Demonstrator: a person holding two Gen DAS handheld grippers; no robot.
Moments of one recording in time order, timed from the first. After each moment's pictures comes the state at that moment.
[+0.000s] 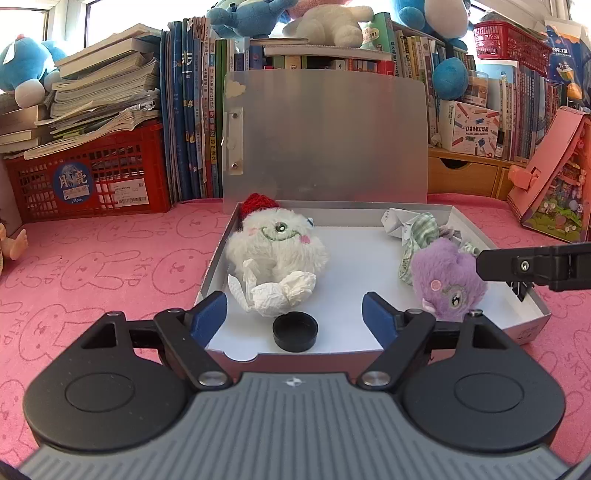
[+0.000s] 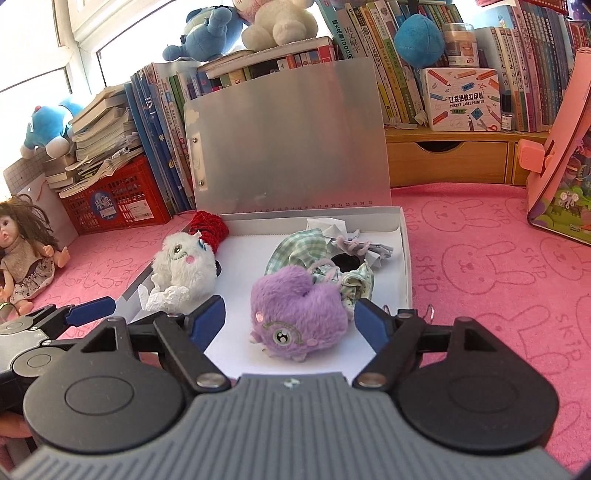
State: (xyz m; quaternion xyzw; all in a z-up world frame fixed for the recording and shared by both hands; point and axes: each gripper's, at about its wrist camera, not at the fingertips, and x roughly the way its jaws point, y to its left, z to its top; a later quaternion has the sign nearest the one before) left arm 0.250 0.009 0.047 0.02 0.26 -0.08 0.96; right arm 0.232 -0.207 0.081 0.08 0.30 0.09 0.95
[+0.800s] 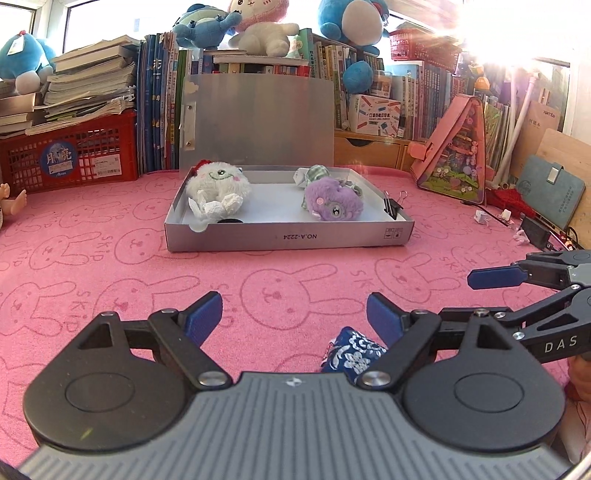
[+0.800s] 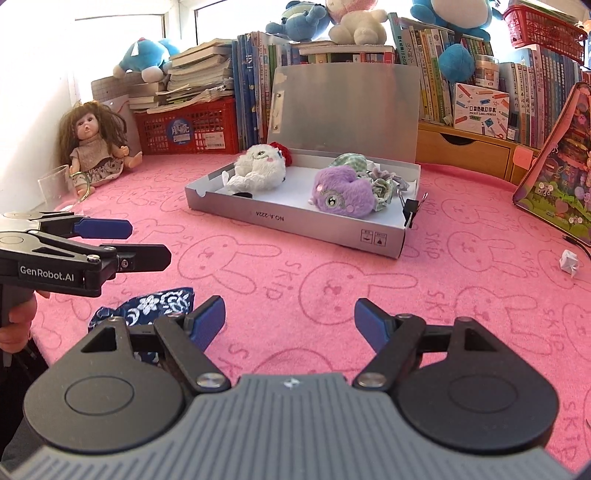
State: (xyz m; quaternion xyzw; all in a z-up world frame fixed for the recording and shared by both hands) left arm 0.076 0.026 0.043 0.01 0.26 -0.19 0.95; right arm 0.063 -0.194 0.052 -0.02 0.30 0.16 0.94
